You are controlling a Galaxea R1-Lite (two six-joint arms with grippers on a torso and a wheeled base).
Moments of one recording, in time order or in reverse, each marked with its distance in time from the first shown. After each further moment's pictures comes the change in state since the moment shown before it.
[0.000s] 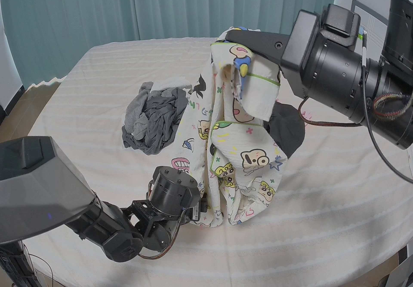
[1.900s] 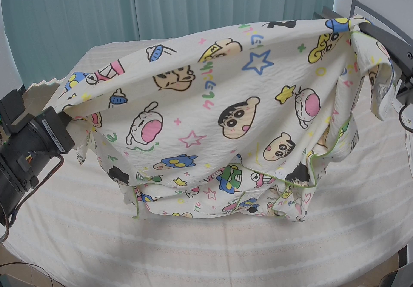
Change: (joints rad) left arm 0.156 -0.878 0.150 0.035 -0.125 0.081; right arm -0.158 -0.414 0.280 -0.004 0.035 -0.054
